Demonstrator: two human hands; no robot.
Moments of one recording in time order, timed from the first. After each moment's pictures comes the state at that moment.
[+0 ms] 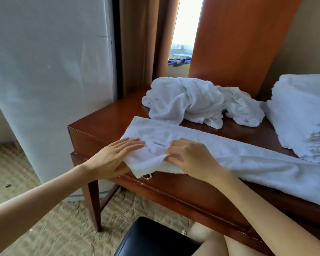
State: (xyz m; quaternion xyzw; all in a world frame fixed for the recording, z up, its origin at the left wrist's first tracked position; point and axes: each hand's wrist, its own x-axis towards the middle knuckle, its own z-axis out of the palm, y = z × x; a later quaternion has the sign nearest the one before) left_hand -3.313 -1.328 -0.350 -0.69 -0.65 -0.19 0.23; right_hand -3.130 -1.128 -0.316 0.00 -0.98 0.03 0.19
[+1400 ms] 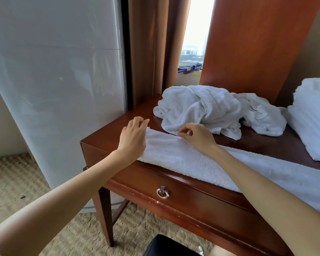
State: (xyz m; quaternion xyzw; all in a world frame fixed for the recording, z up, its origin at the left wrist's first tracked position) left_hand -3.367 -1.246 -0.319 -0.41 -0.87 -0.16 0.22; right_hand -3.245 -1.051 -0.317 -0.18 -0.93 0.19 0.24
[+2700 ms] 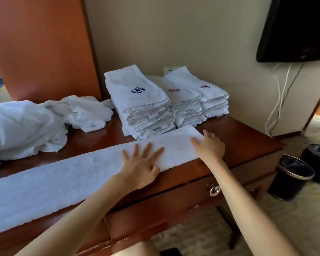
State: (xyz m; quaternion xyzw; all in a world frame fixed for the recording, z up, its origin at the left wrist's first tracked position) left_hand -2.982 -1.002 -0.337 -0.78 -0.62 -0.01 -0.02; right_hand -2.755 -0.916 -0.342 -0.74 -0.63 0.03 0.23
